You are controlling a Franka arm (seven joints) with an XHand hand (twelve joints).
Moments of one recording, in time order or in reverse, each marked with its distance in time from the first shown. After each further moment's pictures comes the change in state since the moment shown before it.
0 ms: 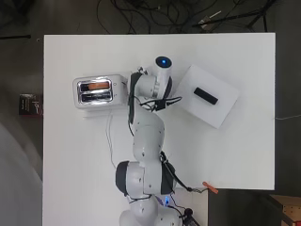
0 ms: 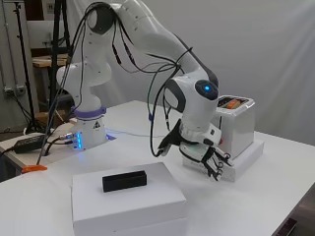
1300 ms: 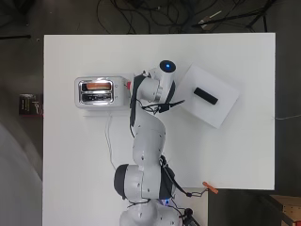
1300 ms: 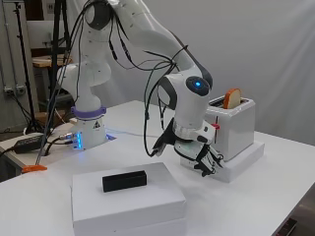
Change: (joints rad) arm 0.042 -0.052 -0.071 -0.073 0.025 0.051 -0.064
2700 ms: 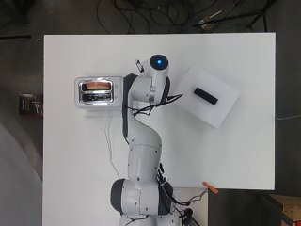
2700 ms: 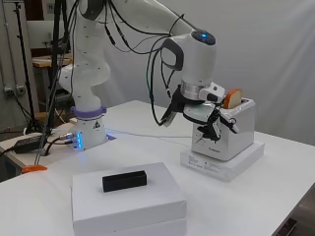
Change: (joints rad) arm 0.070 -0.165 -0.033 0.055 -0.073 -0.059 0.079
